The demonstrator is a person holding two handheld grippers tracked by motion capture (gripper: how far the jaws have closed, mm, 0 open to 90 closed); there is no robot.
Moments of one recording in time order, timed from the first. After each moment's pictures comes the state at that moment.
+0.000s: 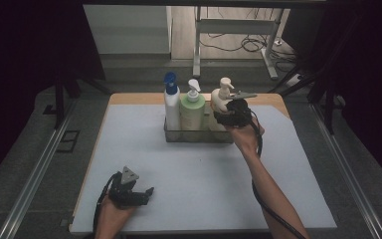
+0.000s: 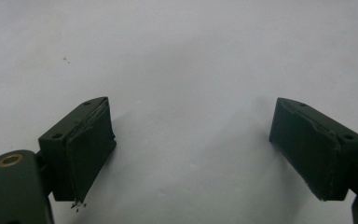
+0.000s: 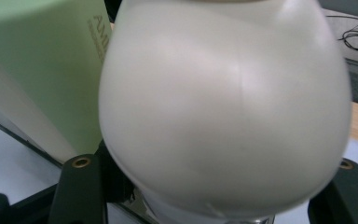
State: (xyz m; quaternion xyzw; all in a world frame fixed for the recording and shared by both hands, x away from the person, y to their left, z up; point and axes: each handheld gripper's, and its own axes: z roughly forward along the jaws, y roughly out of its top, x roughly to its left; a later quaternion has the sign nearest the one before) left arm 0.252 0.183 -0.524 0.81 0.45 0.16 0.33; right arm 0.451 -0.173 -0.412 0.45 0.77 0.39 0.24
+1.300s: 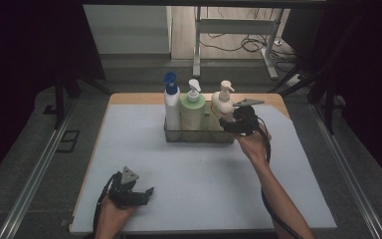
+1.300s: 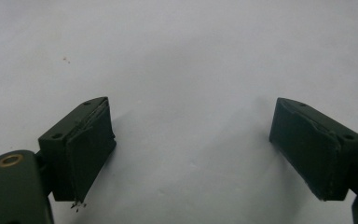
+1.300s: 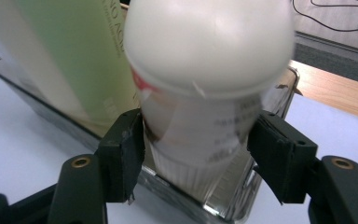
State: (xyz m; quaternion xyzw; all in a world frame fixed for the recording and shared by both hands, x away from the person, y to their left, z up) left arm 0.252 0.183 -0.524 0.81 0.45 0.16 0.33; right arm 0.432 -0.195 -0.417 0.44 0.78 0.38 0.22
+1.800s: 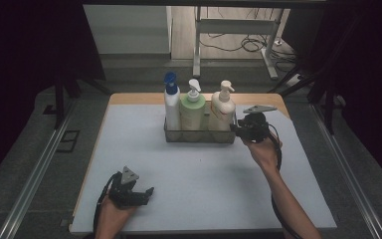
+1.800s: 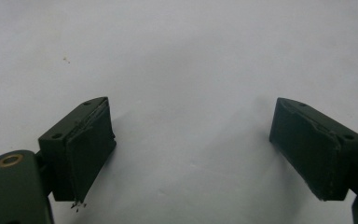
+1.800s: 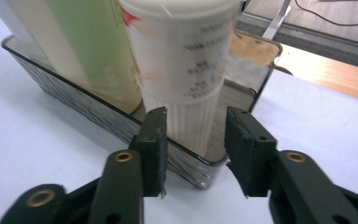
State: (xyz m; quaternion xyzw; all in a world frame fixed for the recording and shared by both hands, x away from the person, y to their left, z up) left arm 0.252 0.183 -0.524 0.81 0.45 0.16 0.33; right arm 0.411 -0.224 -0.419 0.44 0.79 0.38 0.21
